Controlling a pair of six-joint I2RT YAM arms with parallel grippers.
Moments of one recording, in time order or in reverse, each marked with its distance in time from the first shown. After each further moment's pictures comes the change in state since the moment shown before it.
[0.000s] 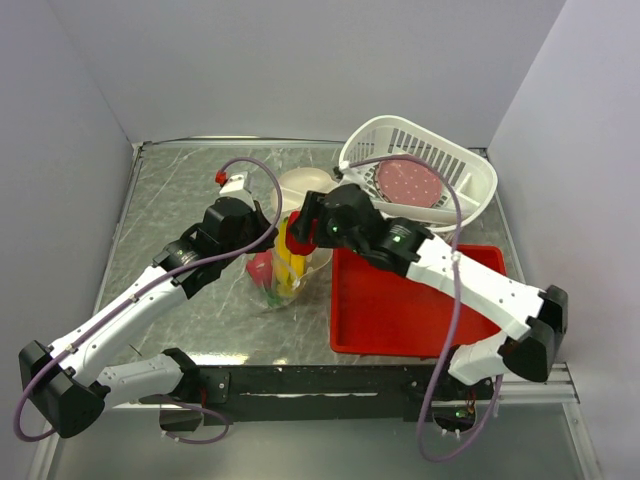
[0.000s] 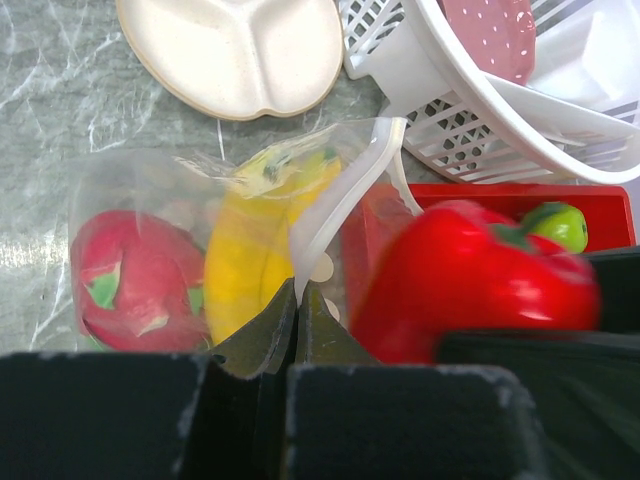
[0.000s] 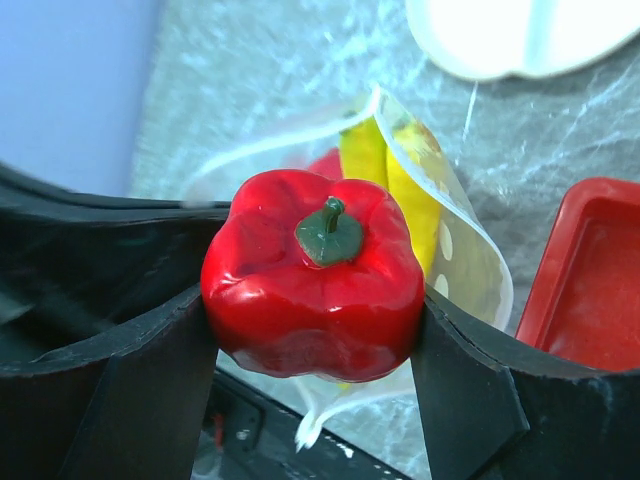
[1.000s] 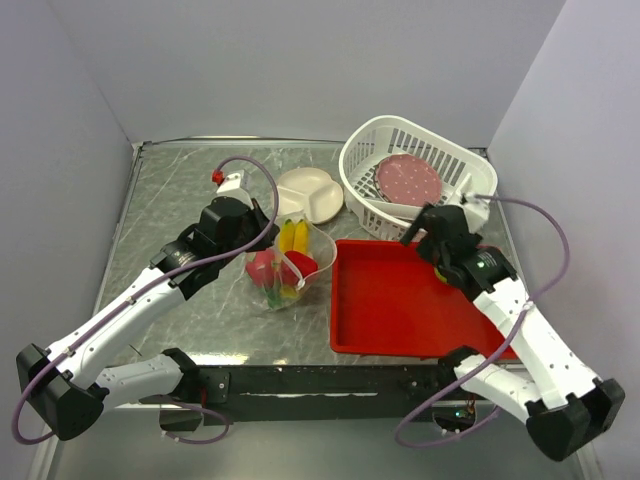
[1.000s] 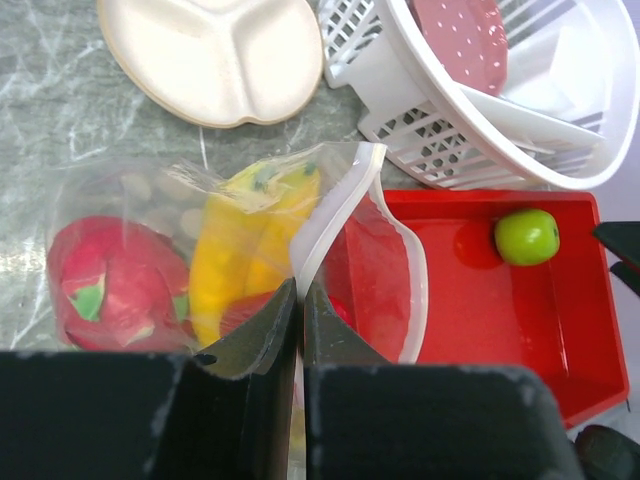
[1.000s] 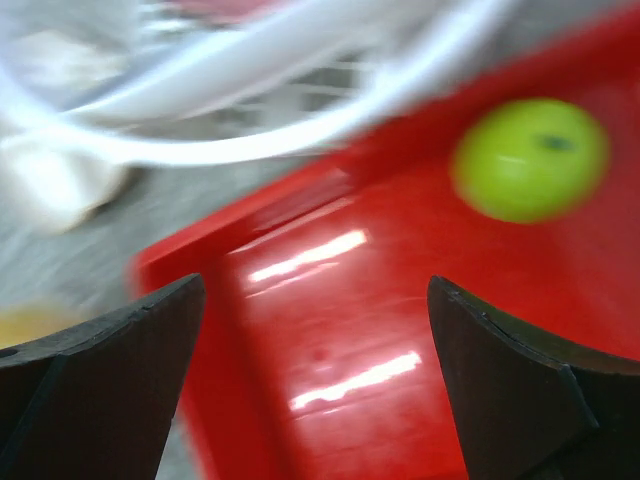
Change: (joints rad) left arm 0.004 -0.015 0.000 0.018 0.013 -0.019; right arm -0.500 -0.444 -0.393 -0.269 0.188 0.047
